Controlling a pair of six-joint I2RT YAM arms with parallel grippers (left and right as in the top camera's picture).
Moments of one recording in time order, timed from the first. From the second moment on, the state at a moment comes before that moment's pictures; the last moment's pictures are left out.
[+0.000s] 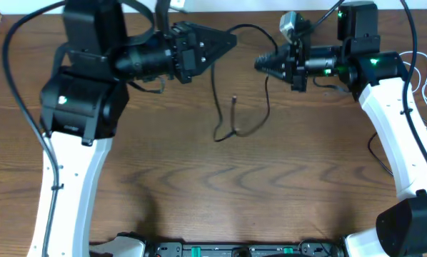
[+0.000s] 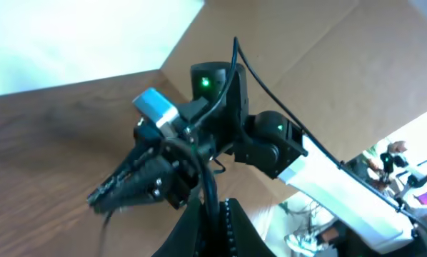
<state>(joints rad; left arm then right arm) -0.24 1.44 1.85 -0.72 0.97 -0.43 0.16 1.67 1.55 -0.57 -1.16 -0.33</state>
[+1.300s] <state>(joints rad) -0.21 1.49 1.85 -0.89 0.75 -0.46 -0.59 2.07 1.56 -0.12 -0.40 0.77</state>
